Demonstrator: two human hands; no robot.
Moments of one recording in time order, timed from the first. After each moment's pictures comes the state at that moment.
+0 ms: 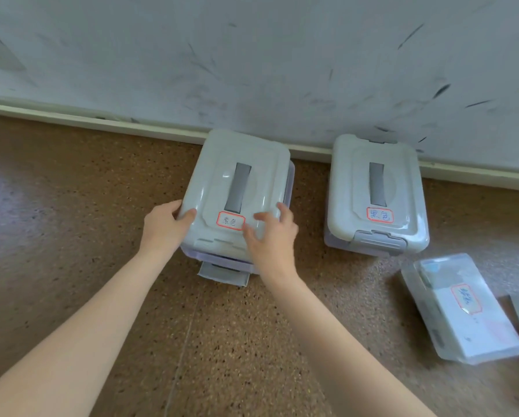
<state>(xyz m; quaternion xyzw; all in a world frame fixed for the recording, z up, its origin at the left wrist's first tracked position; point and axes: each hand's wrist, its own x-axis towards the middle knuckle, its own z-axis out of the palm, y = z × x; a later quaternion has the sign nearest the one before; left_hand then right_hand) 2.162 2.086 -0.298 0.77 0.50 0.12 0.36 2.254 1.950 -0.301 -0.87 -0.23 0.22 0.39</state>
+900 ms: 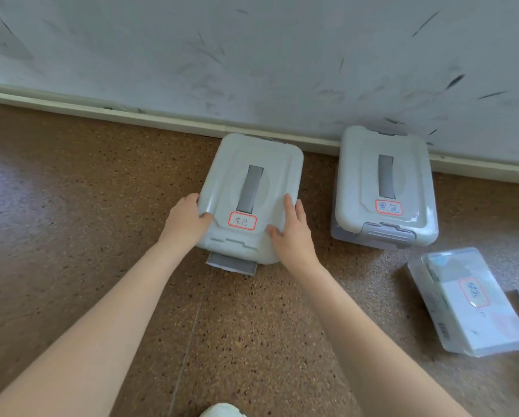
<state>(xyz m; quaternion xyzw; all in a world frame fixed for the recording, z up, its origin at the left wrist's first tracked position) 2.169 2.080 -0.305 0.82 0.48 0.02 0.31 2.275 1.934 -0.323 -0.85 -0.25 0.27 0.37</state>
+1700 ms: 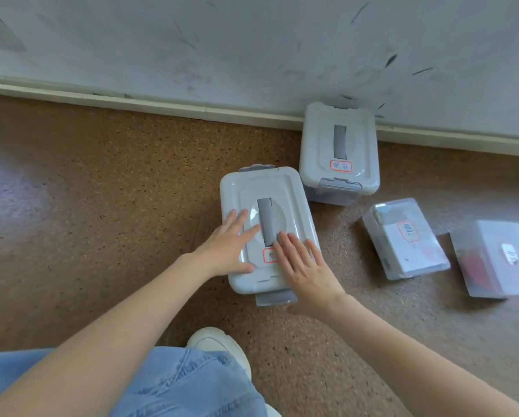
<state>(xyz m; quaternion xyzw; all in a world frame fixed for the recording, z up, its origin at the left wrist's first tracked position) 2.134 1.943 -0.298 0.93 0.16 -0.24 0.21 2.219 1.756 -0.311 -0.79 -0.59 0.14 -0.11</state>
